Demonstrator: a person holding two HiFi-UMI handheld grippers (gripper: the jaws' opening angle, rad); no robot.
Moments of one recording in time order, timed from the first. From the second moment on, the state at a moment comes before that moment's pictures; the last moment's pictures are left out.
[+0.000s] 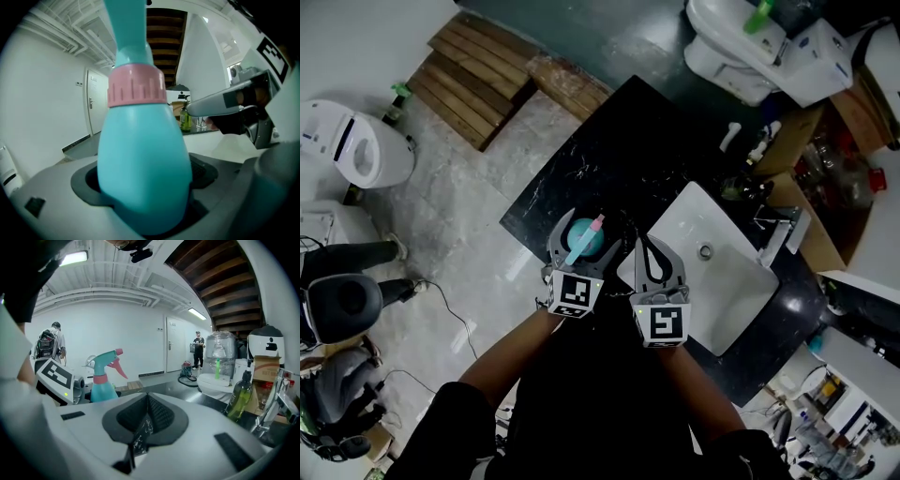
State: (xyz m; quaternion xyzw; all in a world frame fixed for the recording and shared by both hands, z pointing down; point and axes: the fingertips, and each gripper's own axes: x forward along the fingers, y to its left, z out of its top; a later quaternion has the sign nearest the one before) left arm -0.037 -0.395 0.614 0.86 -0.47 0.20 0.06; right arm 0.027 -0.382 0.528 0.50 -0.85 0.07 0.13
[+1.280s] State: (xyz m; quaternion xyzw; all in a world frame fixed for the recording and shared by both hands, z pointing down) left arm -0.083 -0.321 0.572 0.84 -0.50 0.17 0.09; right arm 0.014 -0.311 0.516 0.49 -0.86 0.09 0.13
